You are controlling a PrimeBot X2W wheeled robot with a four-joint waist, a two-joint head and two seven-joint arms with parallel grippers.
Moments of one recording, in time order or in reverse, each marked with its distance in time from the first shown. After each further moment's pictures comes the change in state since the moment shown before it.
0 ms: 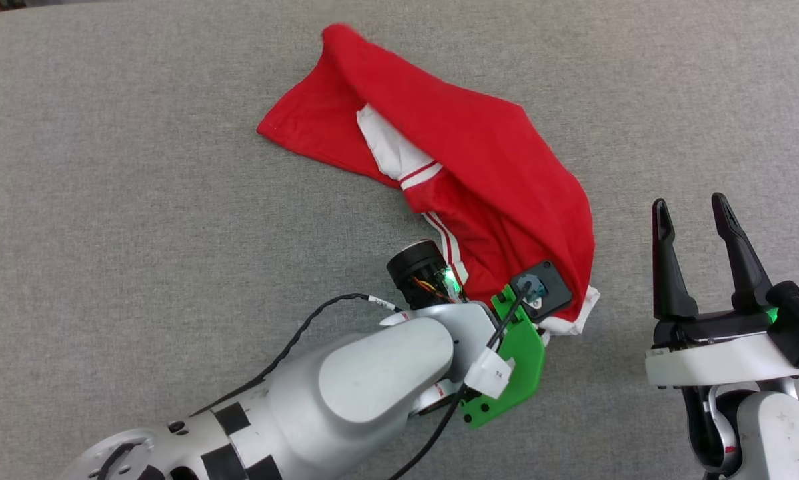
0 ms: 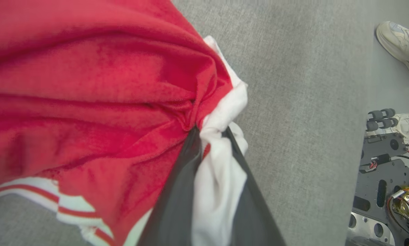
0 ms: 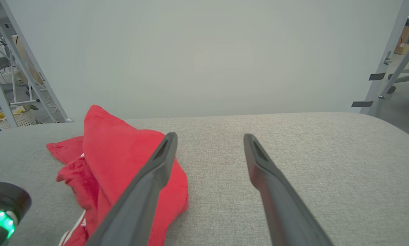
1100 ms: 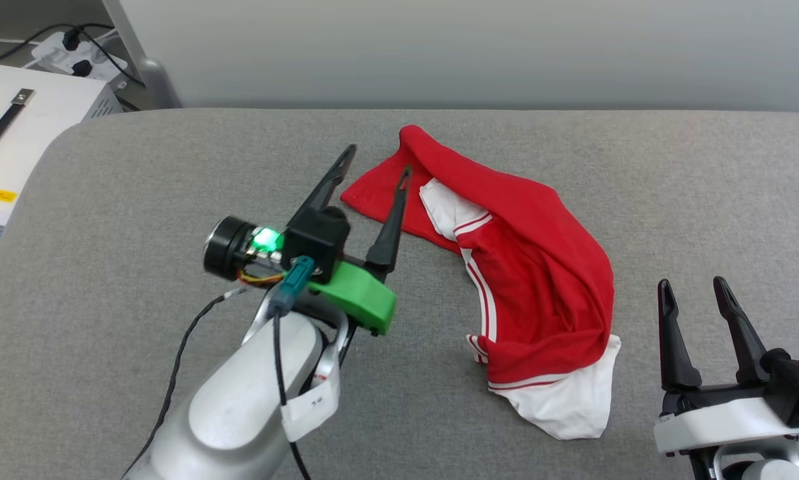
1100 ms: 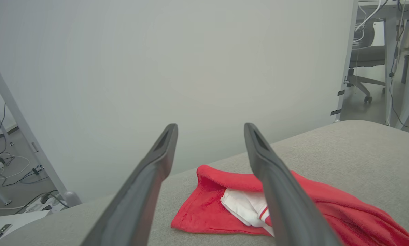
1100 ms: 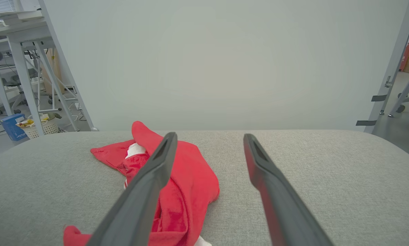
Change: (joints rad) left arm 0.305 0.116 0.567 -0.154 0.288 0.340 -0.624; right arm 0.157 0.000 -0.037 0.037 -0.018 0.000 0.000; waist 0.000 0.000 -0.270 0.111
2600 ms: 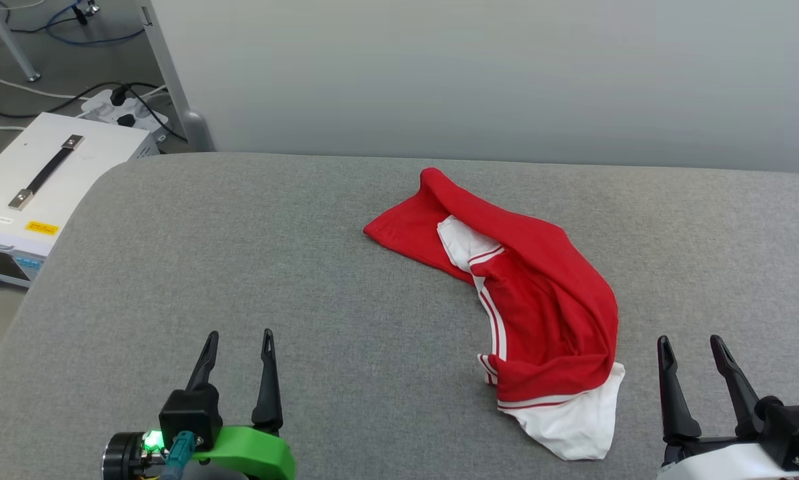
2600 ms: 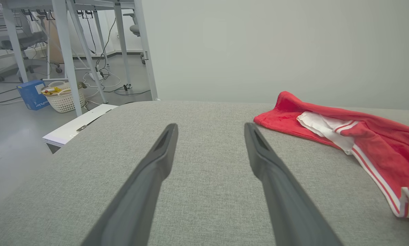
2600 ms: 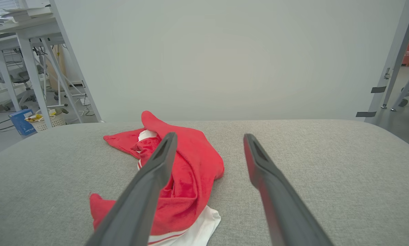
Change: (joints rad) left arm 0.637 -0.181 0.626 -0.144 0.309 -0.155 0.000; right arm 0.108 0.000 -0.012 0.039 0.013 0.000 0.000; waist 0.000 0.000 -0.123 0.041
